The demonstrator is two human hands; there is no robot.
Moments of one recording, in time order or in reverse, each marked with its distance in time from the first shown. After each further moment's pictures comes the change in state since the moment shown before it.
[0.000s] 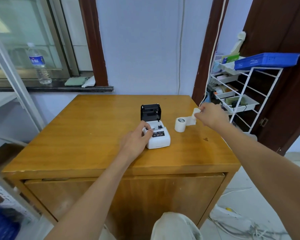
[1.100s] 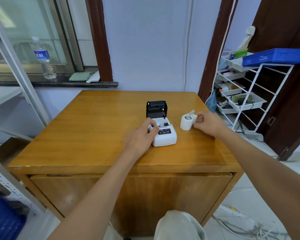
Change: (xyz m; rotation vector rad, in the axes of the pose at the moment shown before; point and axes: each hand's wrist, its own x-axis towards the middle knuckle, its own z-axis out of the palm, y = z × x) left_hand 0.002 -0.002 0.001 -0.022 0.015 -0.004; right_hand 0.001 0.011 0.045 0.061 -0.154 -0.111
